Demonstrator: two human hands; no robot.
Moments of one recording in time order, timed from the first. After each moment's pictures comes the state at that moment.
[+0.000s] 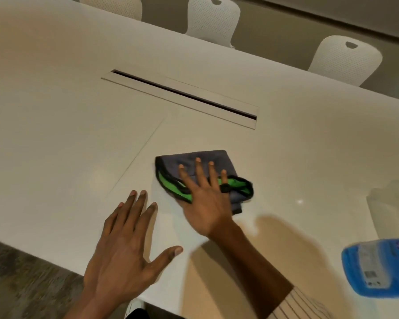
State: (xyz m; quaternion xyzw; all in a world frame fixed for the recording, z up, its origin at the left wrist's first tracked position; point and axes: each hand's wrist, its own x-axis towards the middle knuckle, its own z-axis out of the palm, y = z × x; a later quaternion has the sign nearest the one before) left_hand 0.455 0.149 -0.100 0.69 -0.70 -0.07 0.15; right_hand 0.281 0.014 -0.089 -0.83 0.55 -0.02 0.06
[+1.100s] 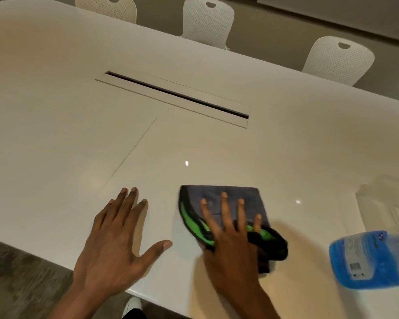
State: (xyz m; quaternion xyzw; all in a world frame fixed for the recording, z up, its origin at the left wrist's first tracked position) left_hand 0.452 0.151 -0.099 0.69 -0.70 -0.07 0.16; right_hand 0.213 0.113 -0.093 -0.78 0.62 -0.02 0.02
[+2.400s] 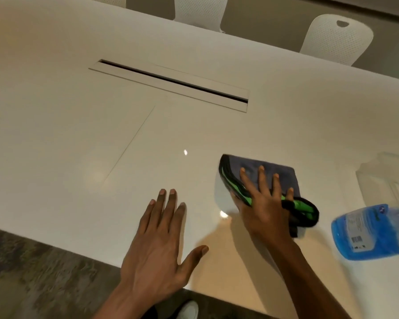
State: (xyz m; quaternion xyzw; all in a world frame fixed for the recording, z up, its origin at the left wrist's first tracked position) left_hand 0.396 0.171 -0.103 0.63 -0.77 -0.07 0.09; right_hand 0.154 0.068 -0.093 -0.70 0.71 -0.02 0.04
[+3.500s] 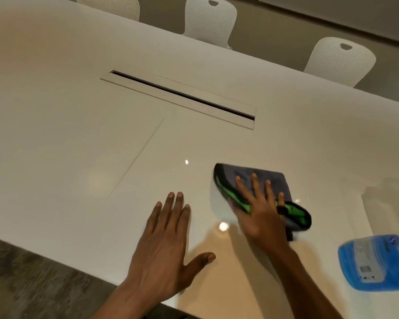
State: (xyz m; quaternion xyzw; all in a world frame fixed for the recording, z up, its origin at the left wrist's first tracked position) left_hand 0.403 0.140 -0.098 0.62 -0.77 -0.09 0.08; right_hand 0.167 0.035 -0.095 -0.74 0.67 -0.05 0.06
